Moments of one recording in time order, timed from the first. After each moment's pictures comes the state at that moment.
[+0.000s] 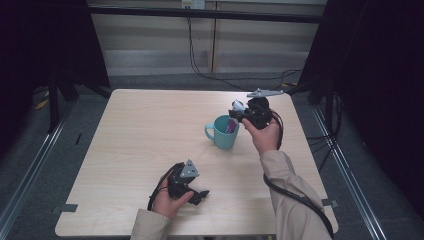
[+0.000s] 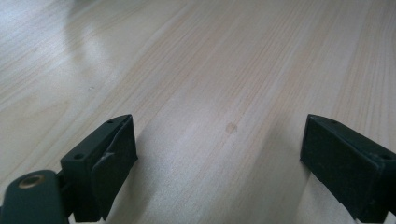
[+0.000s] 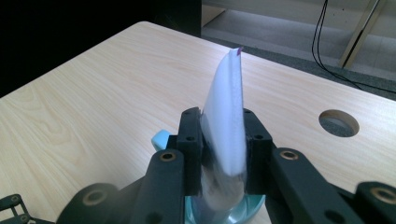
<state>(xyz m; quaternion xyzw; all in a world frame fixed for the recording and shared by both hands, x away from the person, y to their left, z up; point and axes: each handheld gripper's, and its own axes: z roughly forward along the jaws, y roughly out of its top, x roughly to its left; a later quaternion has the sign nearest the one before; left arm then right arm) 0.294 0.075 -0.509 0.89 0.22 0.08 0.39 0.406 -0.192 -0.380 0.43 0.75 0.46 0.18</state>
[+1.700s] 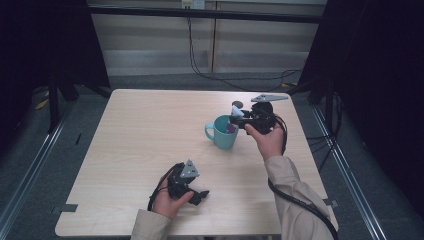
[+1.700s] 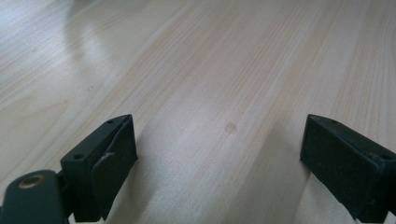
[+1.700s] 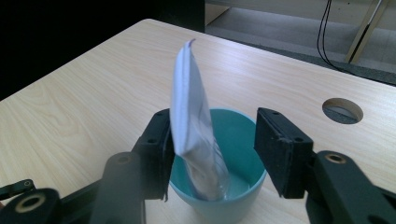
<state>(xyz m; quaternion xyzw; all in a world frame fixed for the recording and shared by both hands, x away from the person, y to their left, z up) 0.293 0.075 -0.509 0.89 0.22 0.08 0.39 0.395 -0.202 -0.386 0.44 0.75 0.47 0.16</state>
